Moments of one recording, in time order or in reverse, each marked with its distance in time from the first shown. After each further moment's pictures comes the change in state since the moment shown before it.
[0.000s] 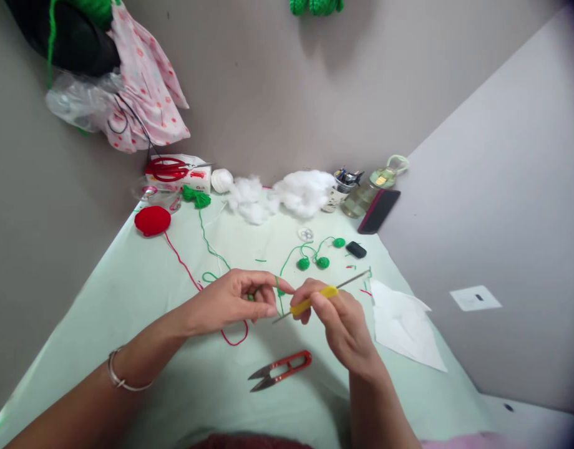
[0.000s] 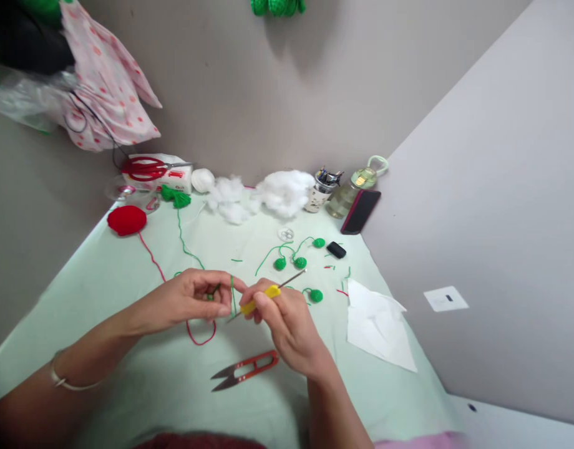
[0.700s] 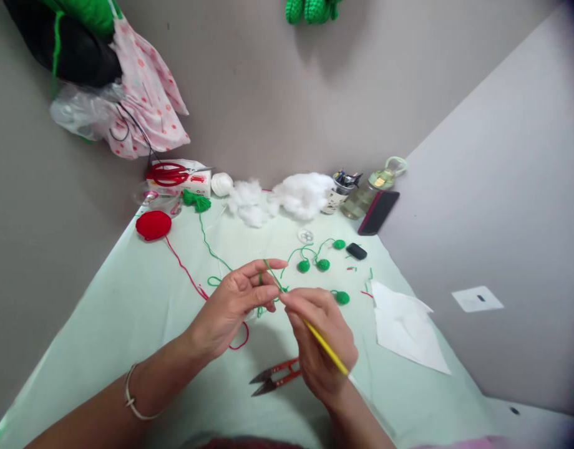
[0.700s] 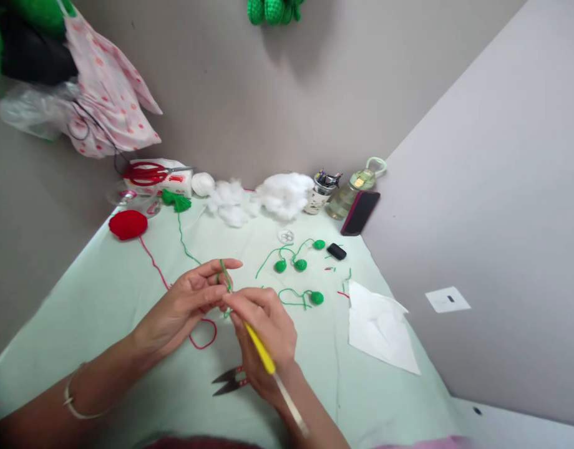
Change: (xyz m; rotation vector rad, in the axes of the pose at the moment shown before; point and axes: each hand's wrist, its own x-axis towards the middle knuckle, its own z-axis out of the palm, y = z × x) left_hand 0.003 -0.007 0.026 -0.540 0.278 0.114; right_hand -0.015 -0.001 0.048 -0.188 0.406 -0.226
